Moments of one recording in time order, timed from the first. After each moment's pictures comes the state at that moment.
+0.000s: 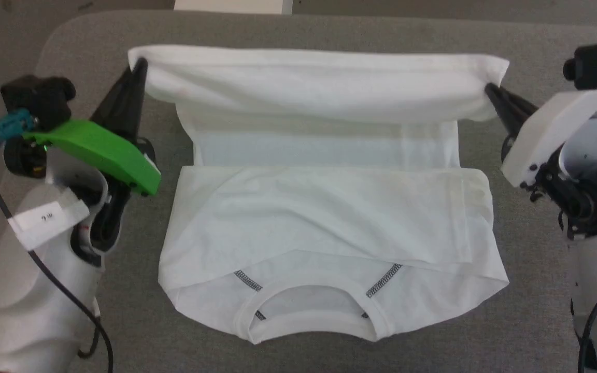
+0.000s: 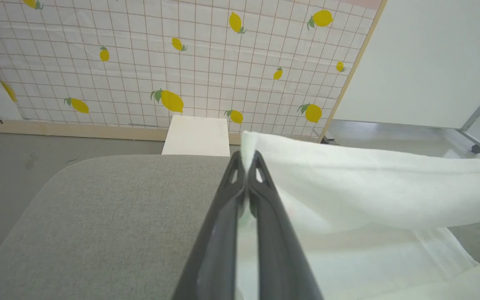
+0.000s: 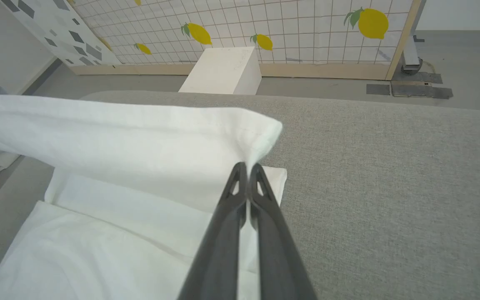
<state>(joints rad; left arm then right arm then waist) -0.64 0.44 -0.35 0.23 -0.72 -0.04 -0.02 -0.61 -0.17 -0.01 0.19 0.42 0.13 0.58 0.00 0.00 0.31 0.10</state>
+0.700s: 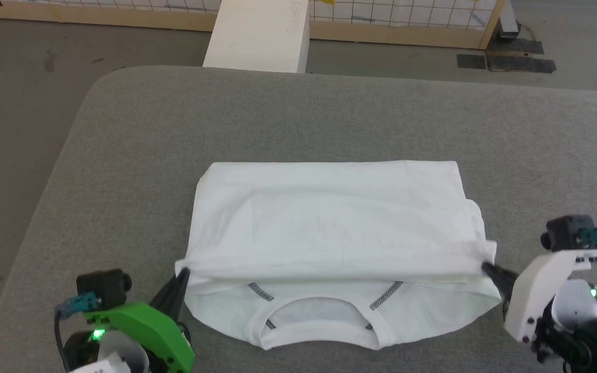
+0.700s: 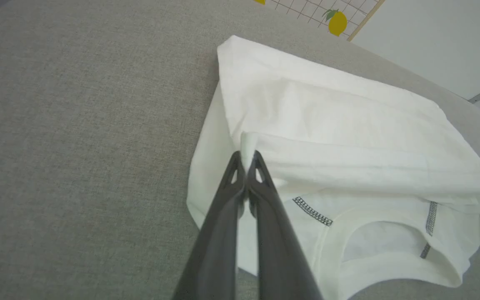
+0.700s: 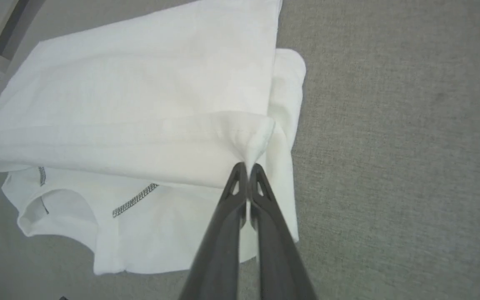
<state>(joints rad) -0.04 0.44 -0.40 -0.01 -0.84 0.13 0.06 -0.10 -0.16 -0.07 0.01 0.45 0.13 0.72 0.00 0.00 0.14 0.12</state>
